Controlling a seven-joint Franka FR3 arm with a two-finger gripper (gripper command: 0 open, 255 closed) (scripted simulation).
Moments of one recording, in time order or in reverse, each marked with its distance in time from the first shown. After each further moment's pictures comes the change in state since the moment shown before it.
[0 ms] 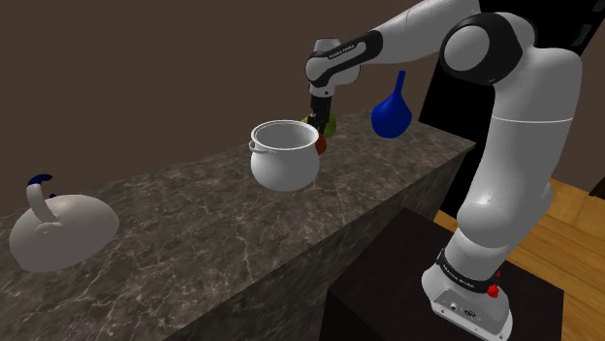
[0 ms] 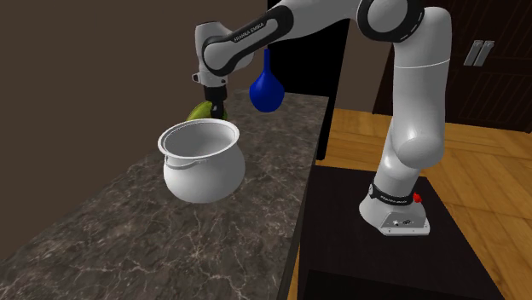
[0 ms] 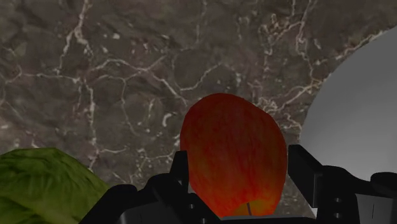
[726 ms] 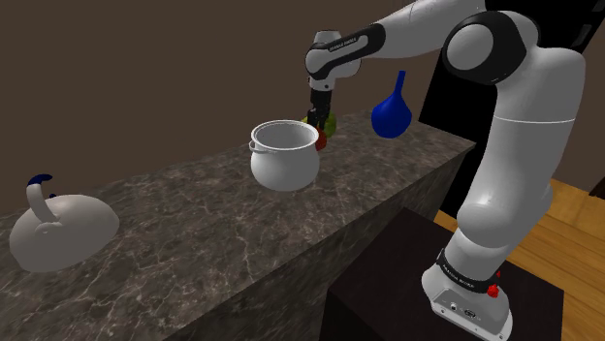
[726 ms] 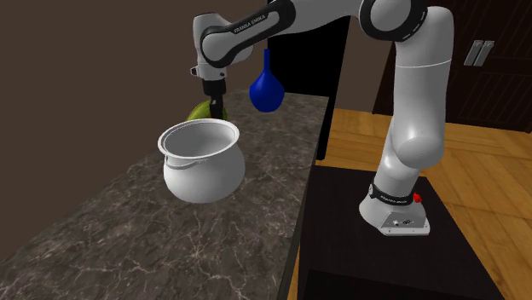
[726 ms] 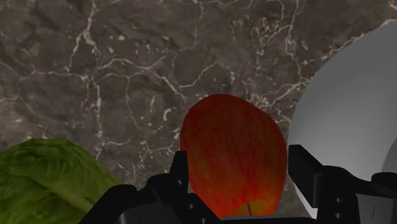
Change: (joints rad) arm 0.000 -0.015 0.002 0.036 -0.001 -0.053 0.003
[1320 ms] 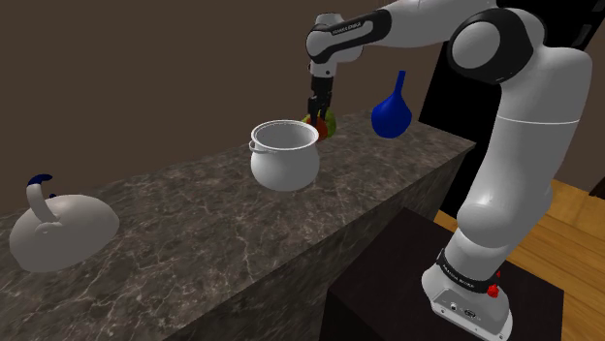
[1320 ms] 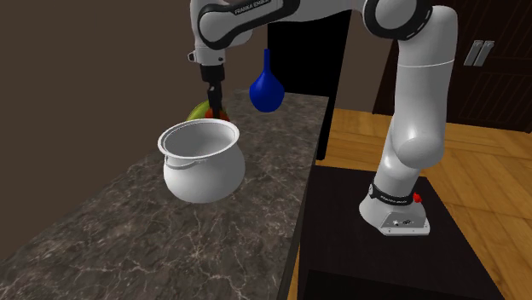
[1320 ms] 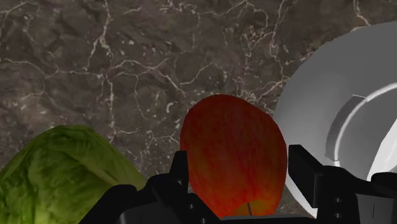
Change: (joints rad) arm 0.000 -0.026 0.001 0.081 -0.001 -0.110 0.006
